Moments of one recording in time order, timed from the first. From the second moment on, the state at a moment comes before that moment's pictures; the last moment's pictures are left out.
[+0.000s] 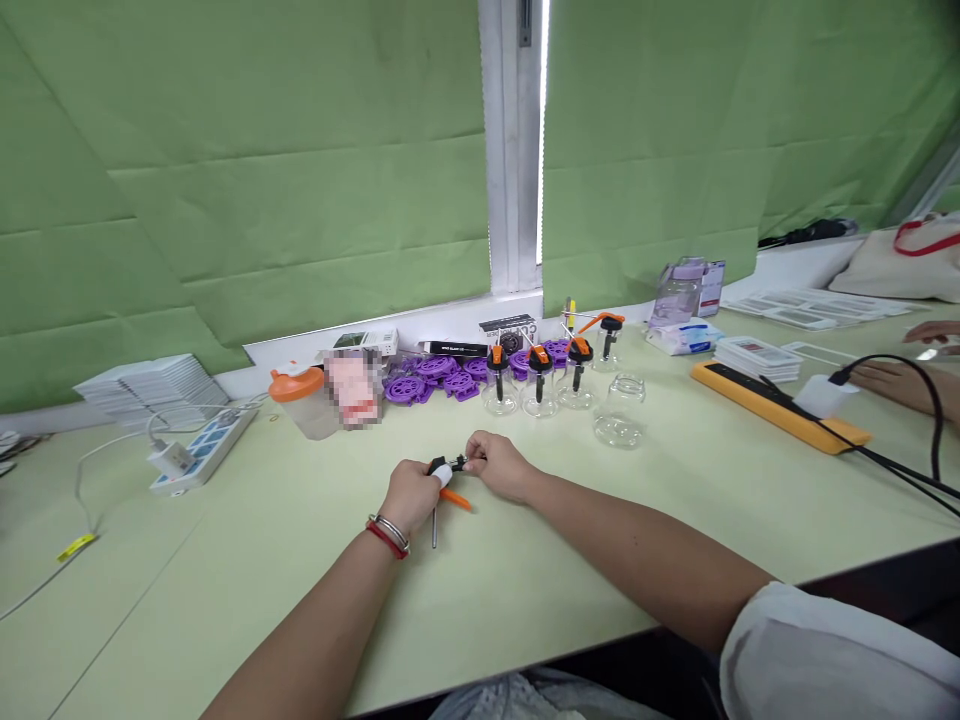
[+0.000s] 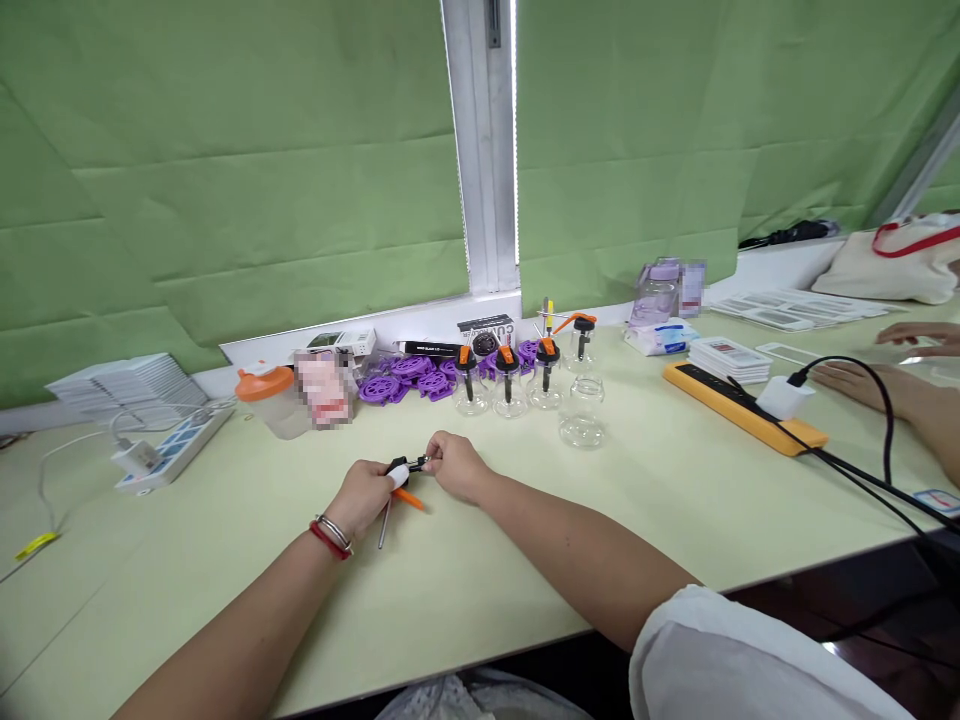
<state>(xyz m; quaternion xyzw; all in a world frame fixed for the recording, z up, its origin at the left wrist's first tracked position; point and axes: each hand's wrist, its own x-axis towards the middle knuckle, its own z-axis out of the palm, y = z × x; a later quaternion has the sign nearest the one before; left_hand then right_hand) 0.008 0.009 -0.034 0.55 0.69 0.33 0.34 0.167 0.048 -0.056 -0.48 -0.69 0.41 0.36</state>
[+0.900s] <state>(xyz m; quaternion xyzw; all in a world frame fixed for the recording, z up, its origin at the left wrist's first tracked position) 0.007 0.012 -0.035 0.55 0.71 0.31 0.32 0.166 0.046 -0.052 -0.49 -0.68 0.41 0.35</state>
